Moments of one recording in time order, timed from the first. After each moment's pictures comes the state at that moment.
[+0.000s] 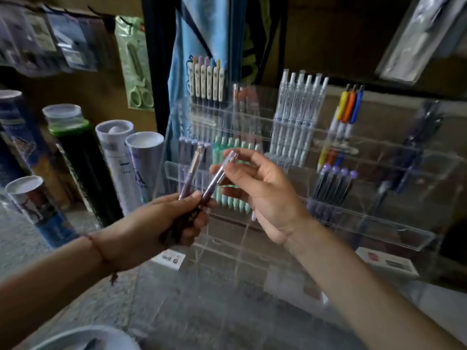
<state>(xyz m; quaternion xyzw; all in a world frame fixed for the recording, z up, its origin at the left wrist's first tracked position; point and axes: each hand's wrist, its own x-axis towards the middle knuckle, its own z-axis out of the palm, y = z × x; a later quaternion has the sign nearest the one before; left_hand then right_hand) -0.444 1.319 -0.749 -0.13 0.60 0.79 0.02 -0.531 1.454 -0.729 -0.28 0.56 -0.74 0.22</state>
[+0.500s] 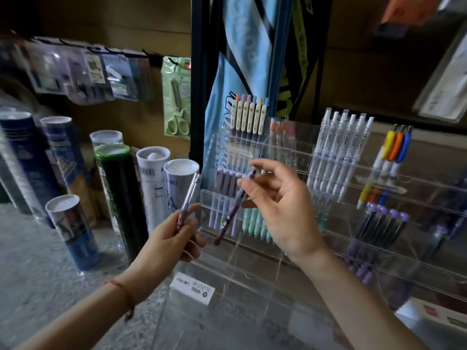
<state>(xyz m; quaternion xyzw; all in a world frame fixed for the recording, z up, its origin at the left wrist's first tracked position) -0.441 1.270 -0.784 -0.18 0.69 0.68 -0.19 -0.537 1.415 -0.727 -0.40 0.66 -0.64 -0.05</state>
